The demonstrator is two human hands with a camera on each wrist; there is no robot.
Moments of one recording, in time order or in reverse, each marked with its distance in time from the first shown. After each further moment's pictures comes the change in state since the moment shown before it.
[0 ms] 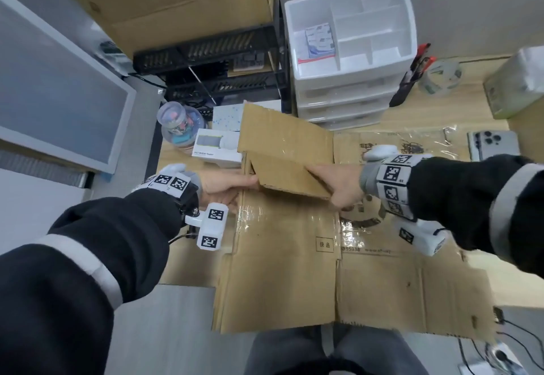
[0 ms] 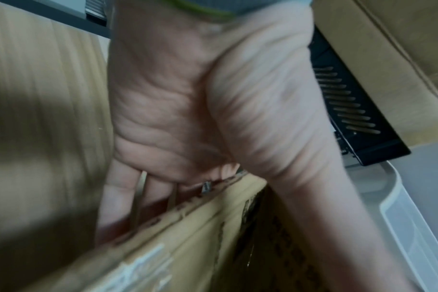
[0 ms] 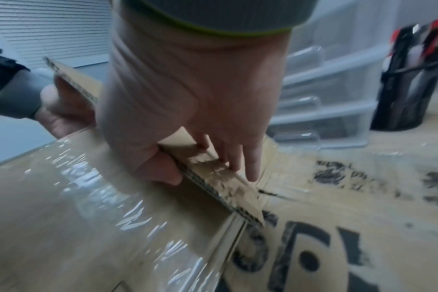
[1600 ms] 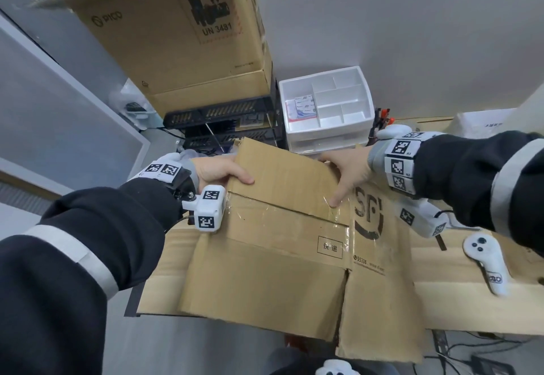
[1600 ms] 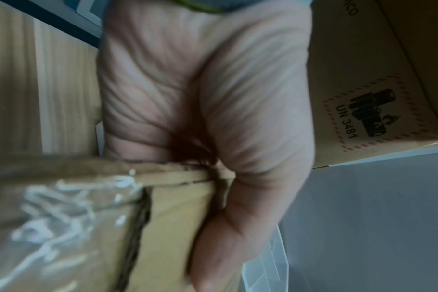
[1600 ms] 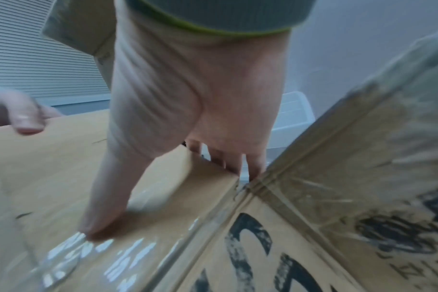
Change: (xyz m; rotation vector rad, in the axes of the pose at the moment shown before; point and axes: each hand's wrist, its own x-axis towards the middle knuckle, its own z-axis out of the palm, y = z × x) left_hand -0.084 0.074 0.027 -0.001 0.170 0.190; right_hand -0.097 -0.003 -0.093 0.174 0.115 0.109
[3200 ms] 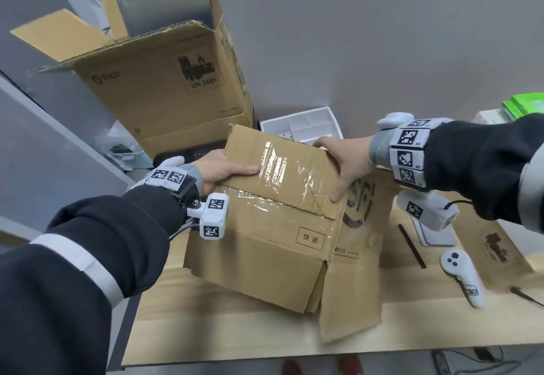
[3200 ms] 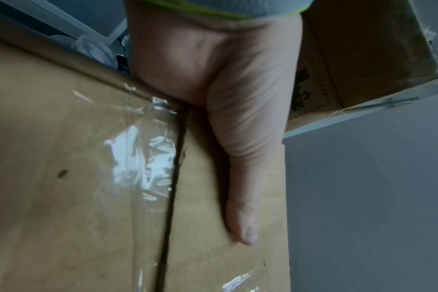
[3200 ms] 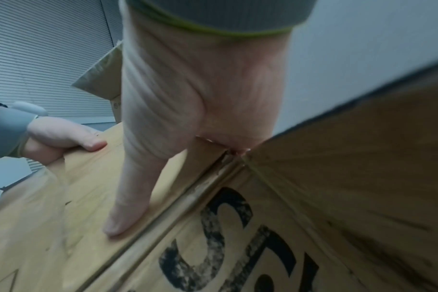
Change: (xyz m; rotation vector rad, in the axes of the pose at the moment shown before) left_hand -0.010 0.062 0.020 0.061 0.233 0.350; right_hand -0.069 -0.010 -0.061 -0.123 0.239 0.030
